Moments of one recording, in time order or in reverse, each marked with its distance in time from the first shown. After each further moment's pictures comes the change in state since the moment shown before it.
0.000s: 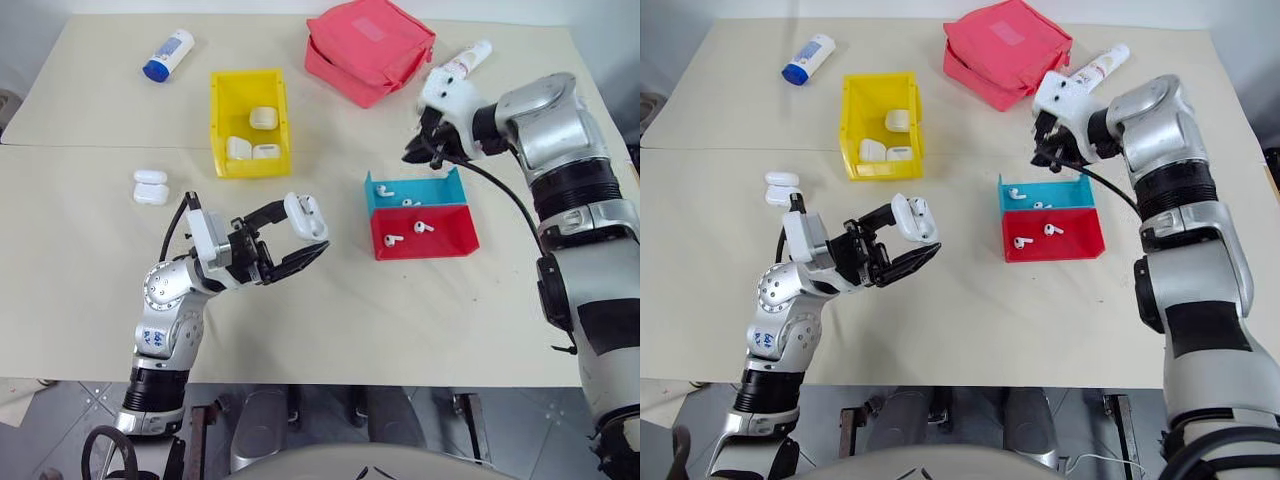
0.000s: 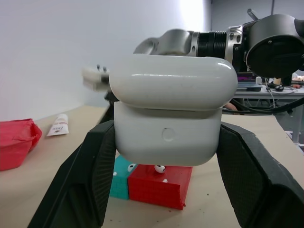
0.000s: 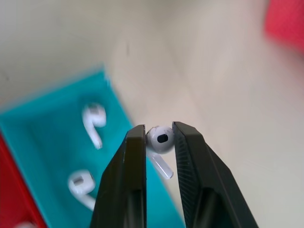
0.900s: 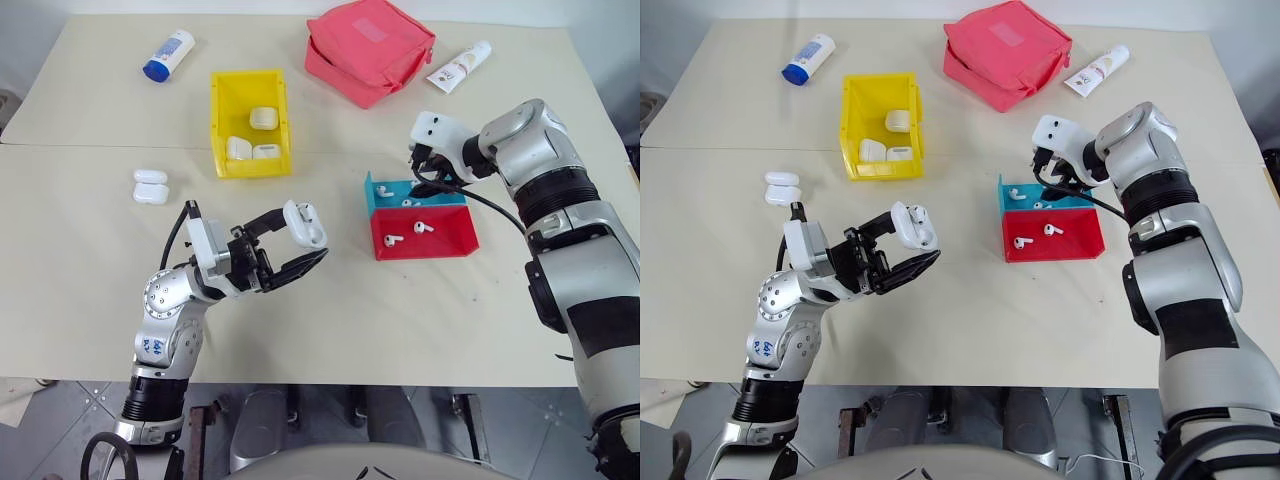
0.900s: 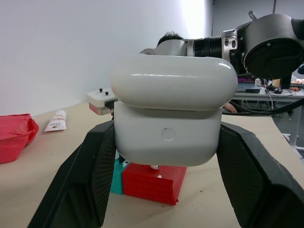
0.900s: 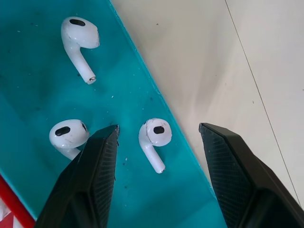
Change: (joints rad) left arm 0.054 -0.002 0.002 -0.053 -0.003 0.009 0.028; right arm -0.075 0.044 0.189 0.271 -0.146 -0.027 -0.069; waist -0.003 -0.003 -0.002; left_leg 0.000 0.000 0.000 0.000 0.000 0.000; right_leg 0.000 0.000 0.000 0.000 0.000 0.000
